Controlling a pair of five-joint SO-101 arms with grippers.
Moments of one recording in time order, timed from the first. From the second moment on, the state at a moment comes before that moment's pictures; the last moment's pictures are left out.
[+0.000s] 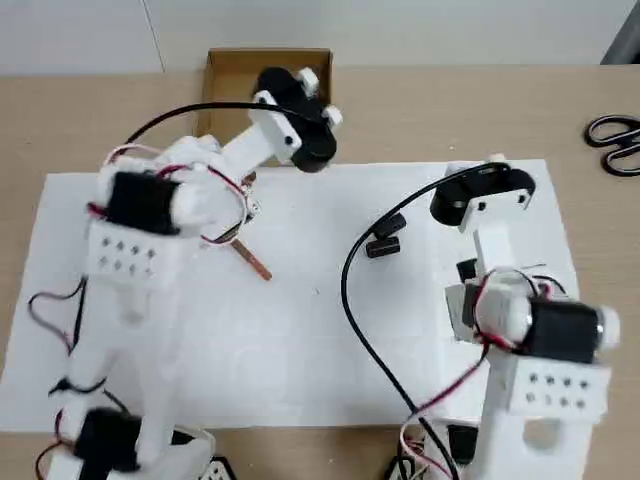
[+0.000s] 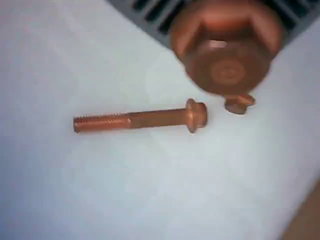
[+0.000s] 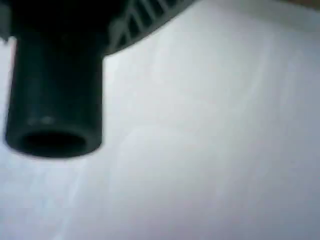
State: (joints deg) left arm 11.2 -15.1 -12.4 95.7 -35.2; right arm 4.3 -50.6 22.1 97.8 18.0
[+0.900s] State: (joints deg) left arm 16.4 -44.9 -3.2 86.1 19.7; right arm 4.2 -99.0 39.2 90.4 17.5
